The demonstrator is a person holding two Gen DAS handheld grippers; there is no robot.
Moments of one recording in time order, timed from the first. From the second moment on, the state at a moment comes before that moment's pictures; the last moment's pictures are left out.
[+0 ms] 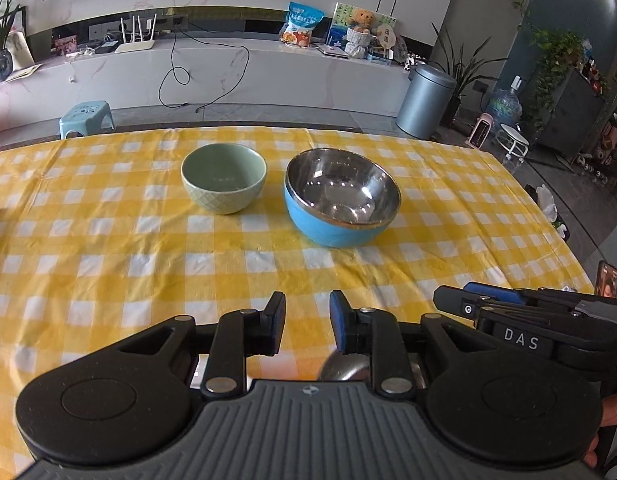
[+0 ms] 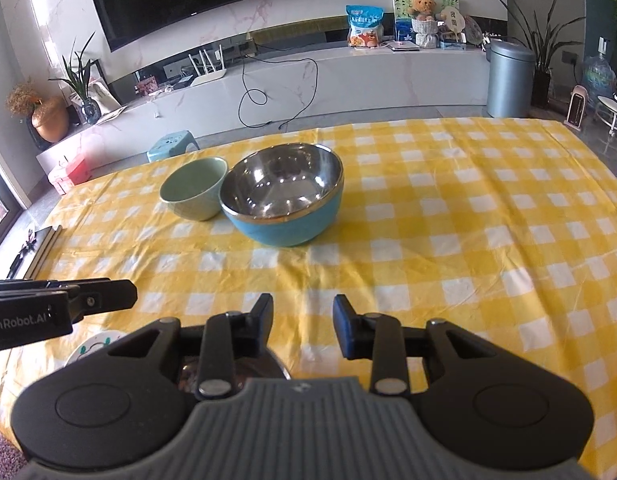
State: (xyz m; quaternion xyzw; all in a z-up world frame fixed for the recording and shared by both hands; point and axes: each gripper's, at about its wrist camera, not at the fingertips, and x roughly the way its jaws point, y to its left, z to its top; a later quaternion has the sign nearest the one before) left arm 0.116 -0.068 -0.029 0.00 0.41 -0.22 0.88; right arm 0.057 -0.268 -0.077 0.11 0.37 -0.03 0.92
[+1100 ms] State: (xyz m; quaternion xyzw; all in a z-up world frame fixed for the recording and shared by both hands) left arm 0.261 -0.112 -0.080 -0.04 0.46 -0.21 0.86; right arm 0.201 -0.310 -0.113 0.15 0.40 -0.08 0.90
